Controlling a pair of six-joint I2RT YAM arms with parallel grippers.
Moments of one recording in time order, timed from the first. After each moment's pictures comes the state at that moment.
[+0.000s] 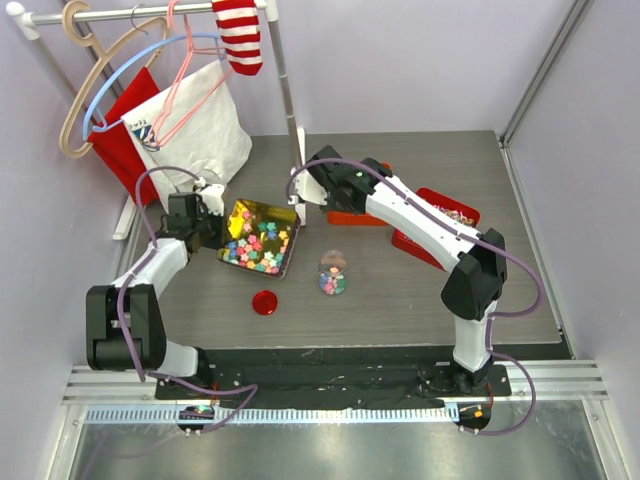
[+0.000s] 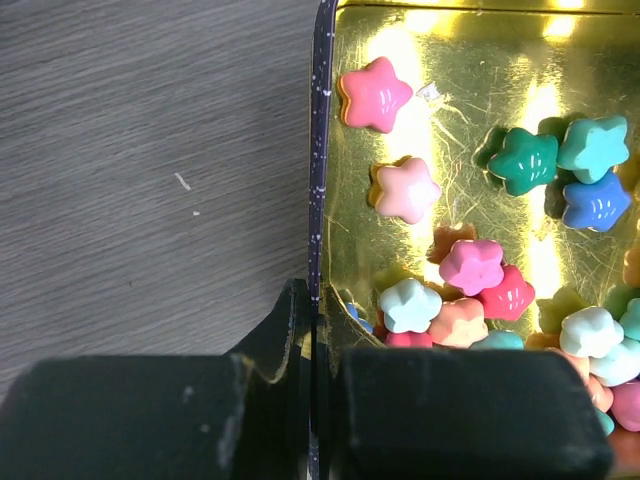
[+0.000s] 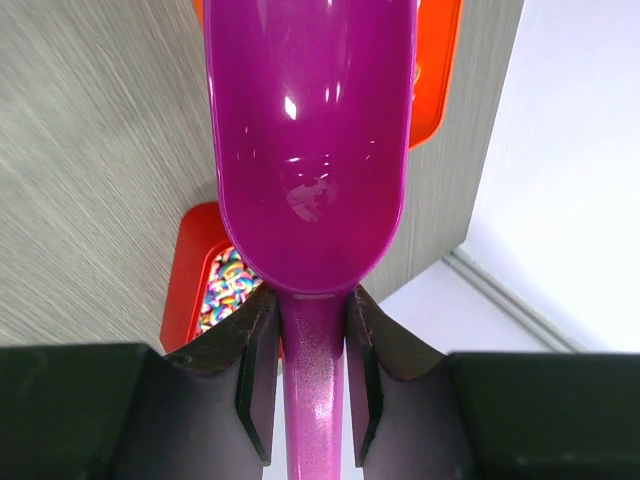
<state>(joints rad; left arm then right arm) 0.01 1.43 0.82 -0.17 0.32 0.15 0.78 1.91 1.91 -1.06 0.44 -0.79</state>
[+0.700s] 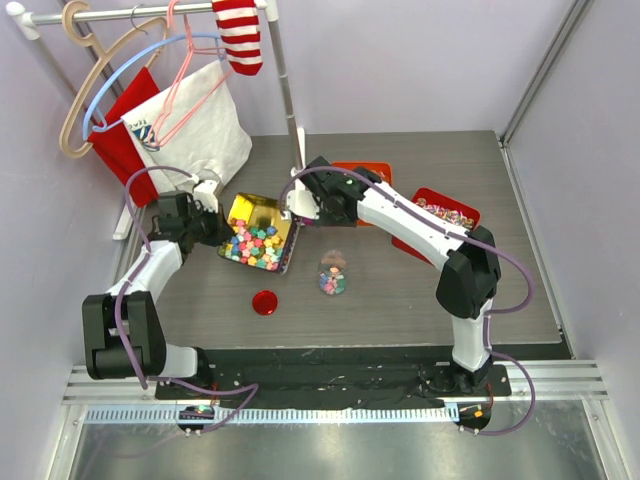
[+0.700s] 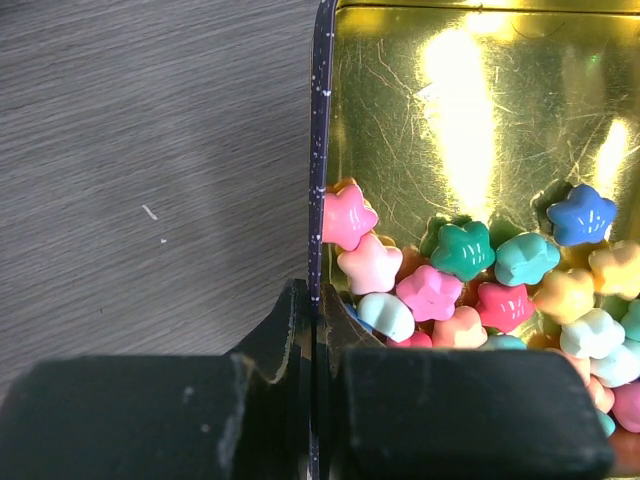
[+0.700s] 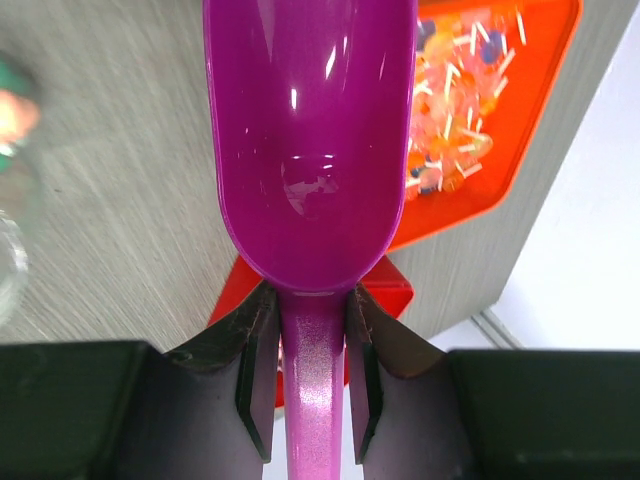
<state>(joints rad) 0.07 1.38 0.81 -0.15 0.50 0.11 0.79 1.94 1.84 -1.02 0.31 -0.82</state>
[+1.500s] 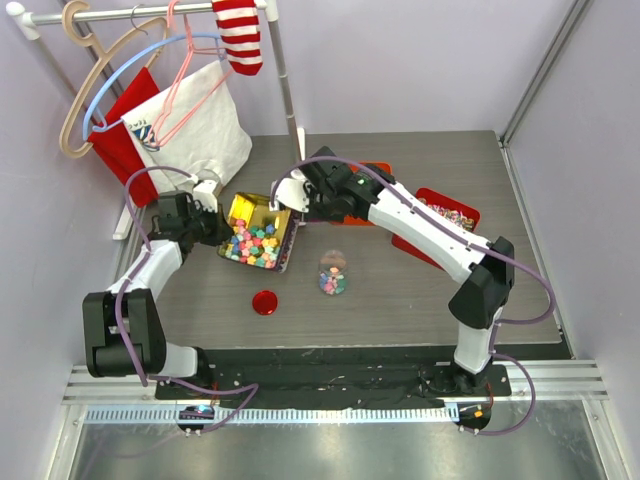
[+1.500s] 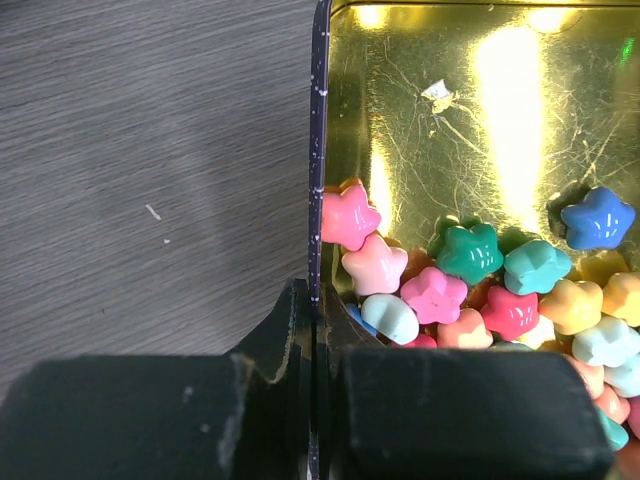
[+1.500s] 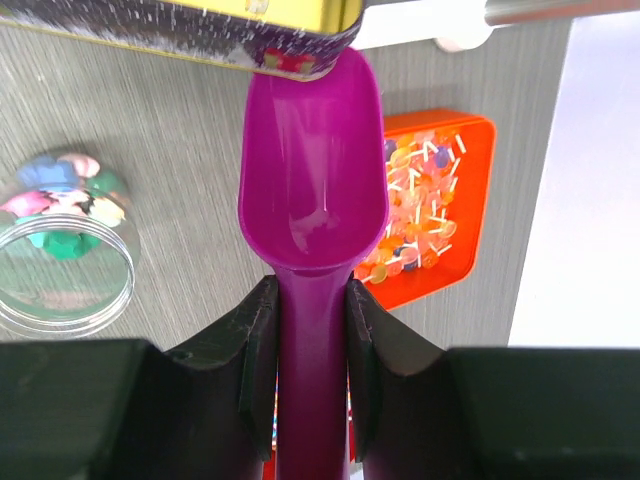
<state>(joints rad) 0.07 1.39 0.81 -0.14 0.50 0.10 0.84 1.85 1.89 -0.97 0.13 -0.79</state>
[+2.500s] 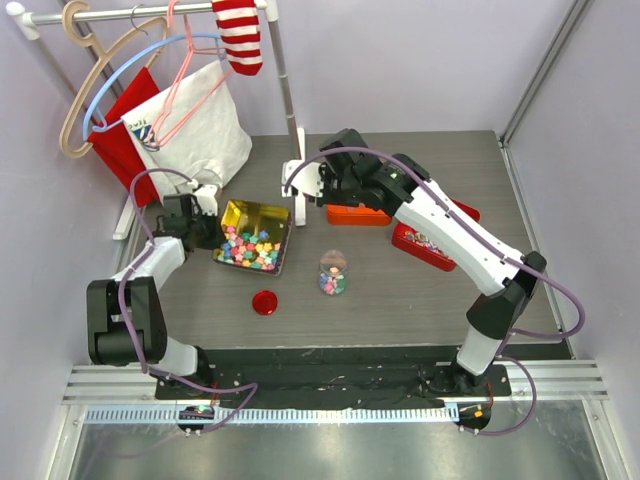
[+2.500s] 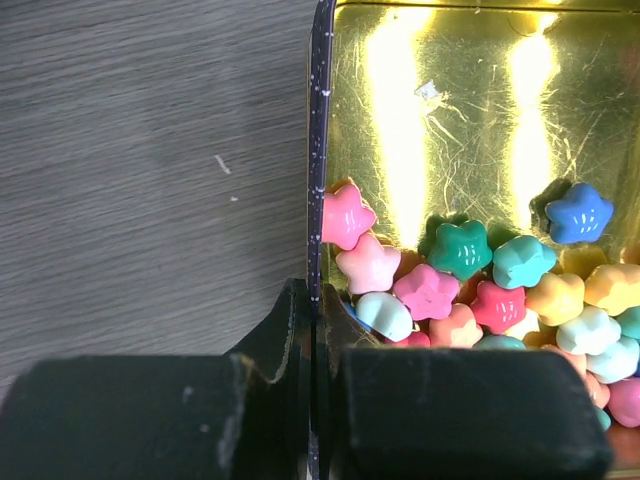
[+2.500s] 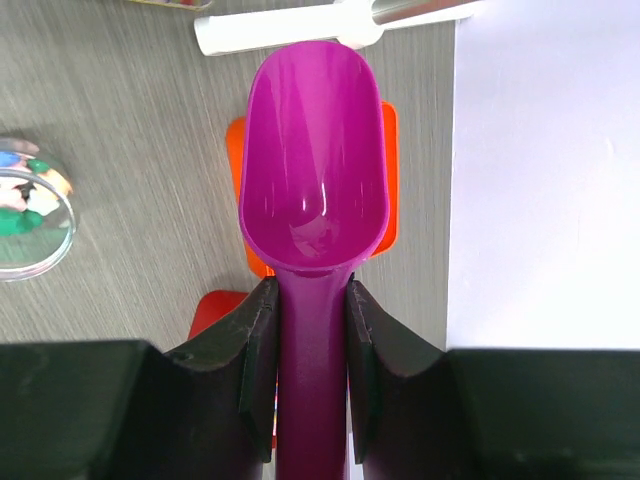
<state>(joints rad) 0.06 1.46 0.81 -0.16 0.33 0.12 0.82 1.73 1.94 -0.99 0.17 -0.84</state>
